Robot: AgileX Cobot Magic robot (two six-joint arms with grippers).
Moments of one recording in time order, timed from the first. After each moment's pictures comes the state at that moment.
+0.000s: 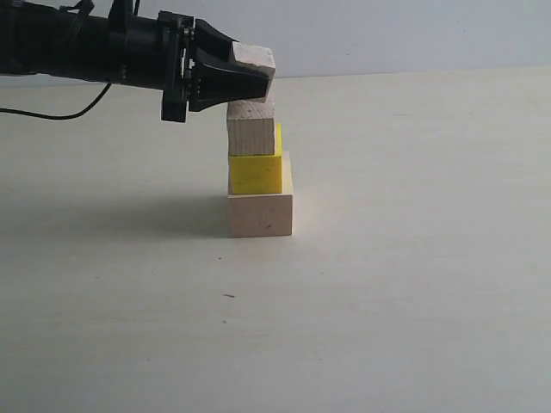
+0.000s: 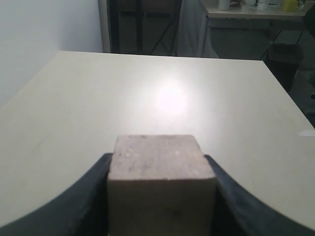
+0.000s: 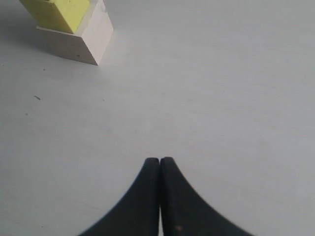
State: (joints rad) left arm -0.26 2.00 -1.33 -1.55 1.21 2.09; right arm 0.35 0.68 -0.72 0.08 0.99 0.03
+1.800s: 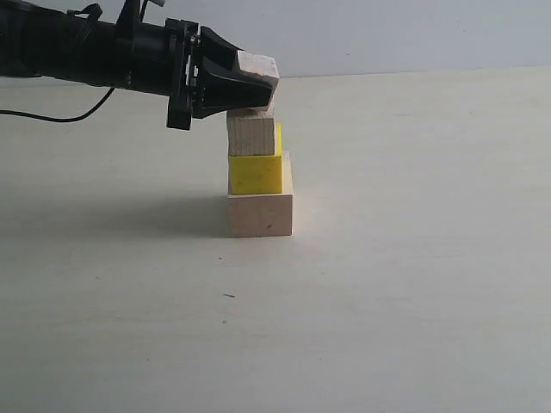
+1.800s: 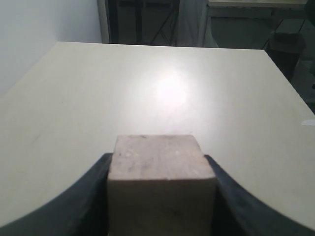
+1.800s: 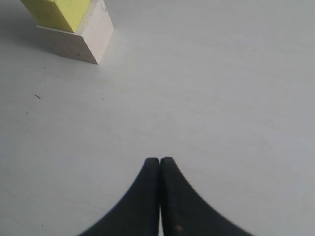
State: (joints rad) left arm -0.26 2.00 -1.33 -1.53 1.19 2.09; right arm 0.35 0.68 -0.72 0.08 1.00 0.03
